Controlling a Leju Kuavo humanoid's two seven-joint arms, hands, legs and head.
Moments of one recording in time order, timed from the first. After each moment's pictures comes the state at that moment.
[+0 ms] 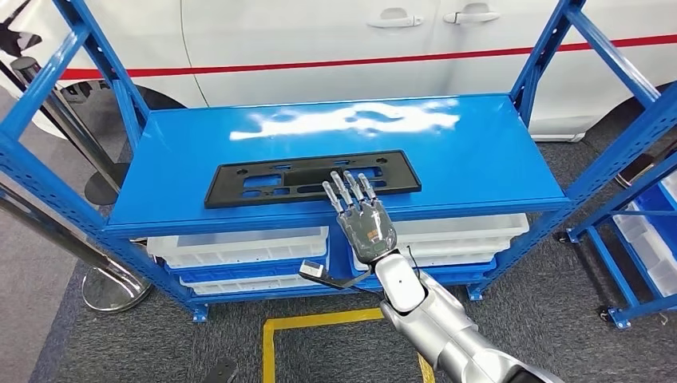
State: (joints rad) left arm -0.19 -0.16 0.83 -0.23 -1.17 -0.08 -0.25; right arm -0.61 0.09 0.69 -0.83 1.53 -0.70 0.27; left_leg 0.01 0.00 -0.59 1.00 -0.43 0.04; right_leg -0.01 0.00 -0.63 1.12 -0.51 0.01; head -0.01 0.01
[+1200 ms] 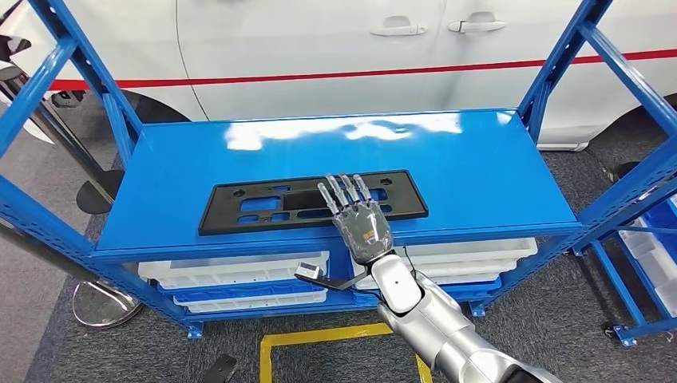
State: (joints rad) left arm -0.19 -0.16 0.82 -0.23 -1.16 -0.08 -0.26; right arm -0.60 0.10 0.70 -0.83 1.54 -0.70 0.28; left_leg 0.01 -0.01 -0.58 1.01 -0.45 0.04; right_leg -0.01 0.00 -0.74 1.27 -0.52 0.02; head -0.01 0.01
